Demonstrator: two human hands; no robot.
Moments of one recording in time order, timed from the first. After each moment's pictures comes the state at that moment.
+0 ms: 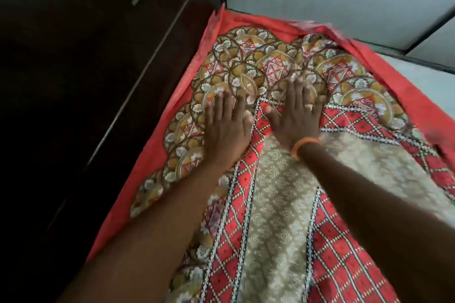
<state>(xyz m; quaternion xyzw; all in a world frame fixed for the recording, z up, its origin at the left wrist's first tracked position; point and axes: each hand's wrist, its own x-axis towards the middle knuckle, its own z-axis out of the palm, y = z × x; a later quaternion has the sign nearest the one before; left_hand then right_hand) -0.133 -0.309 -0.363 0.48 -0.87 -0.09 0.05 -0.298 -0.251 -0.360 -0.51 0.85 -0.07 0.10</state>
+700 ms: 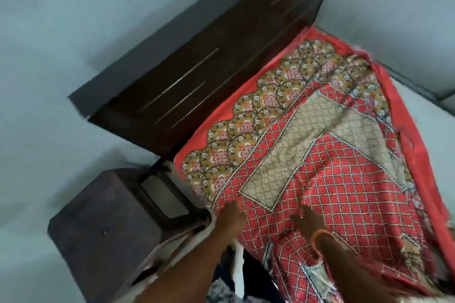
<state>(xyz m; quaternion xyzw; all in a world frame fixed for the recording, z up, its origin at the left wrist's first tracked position) 0.097 0.178 -0.173 0.69 -0.52 -0.49 -0.09 -0.133 0.192 -0.179 -0.41 0.77 0.07 0.48</state>
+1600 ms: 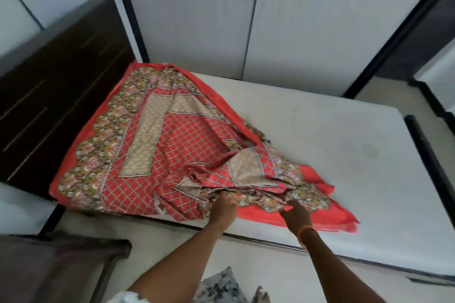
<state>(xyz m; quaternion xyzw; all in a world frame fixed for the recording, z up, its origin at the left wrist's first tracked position) -0.143 0.545 -0.039 0.54 -0.66 -0.52 -0.02 -0.305 0.688 -0.052 -0.13 0.91 -0.23 0.33</state>
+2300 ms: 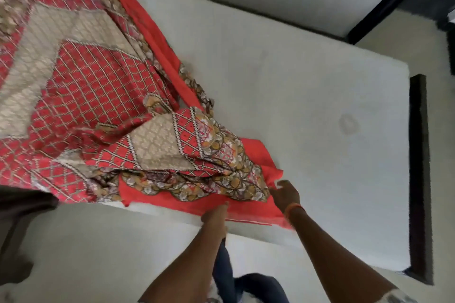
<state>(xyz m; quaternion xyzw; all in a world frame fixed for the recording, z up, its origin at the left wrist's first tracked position) -0.414 0.691 -0.232 0.72 -0.18 -0.67 -0.06 -0.600 0.754 -0.177 -0.07 0.91 -0.12 0.39</state>
